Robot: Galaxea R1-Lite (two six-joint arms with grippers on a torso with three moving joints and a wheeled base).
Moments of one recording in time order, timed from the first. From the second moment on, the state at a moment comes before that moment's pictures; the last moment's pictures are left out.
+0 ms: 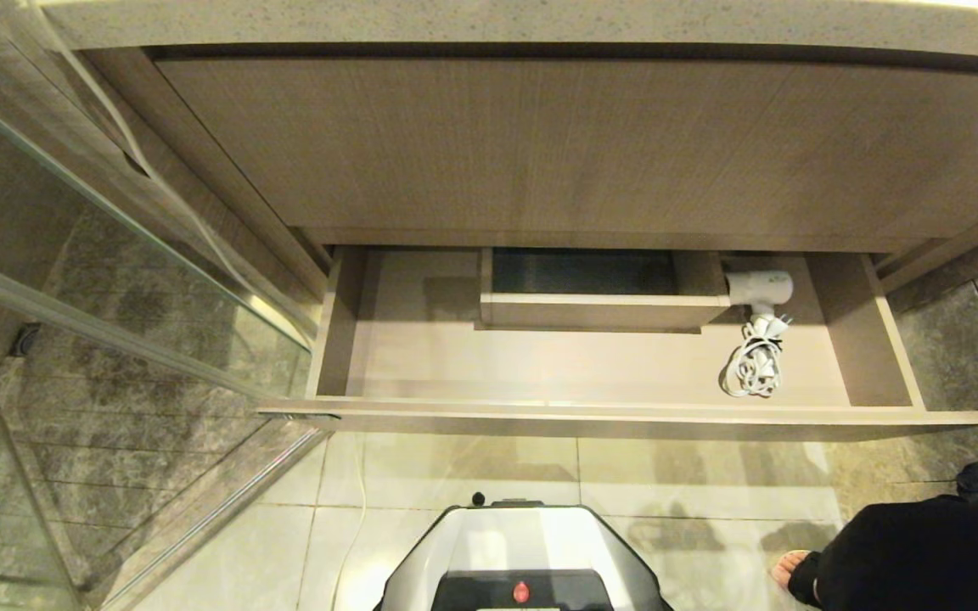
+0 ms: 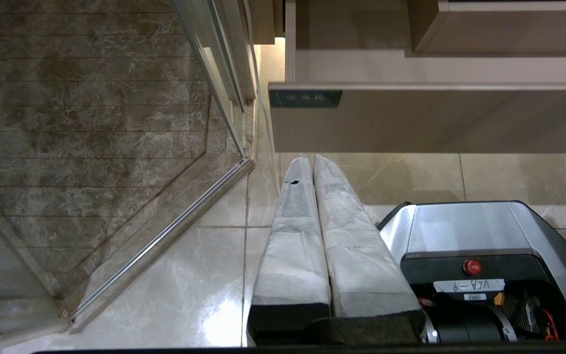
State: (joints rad) left arm 0.00 0.00 0.00 0.00 0.00 0.00; right arm -0.10 0.99 -0.86 0.20 0.13 -0.69
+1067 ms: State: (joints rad) left arm 0.00 0.00 0.00 0.00 0.00 0.00; right arm -0.19 0.86 -0.79 0.19 0.13 -0.61
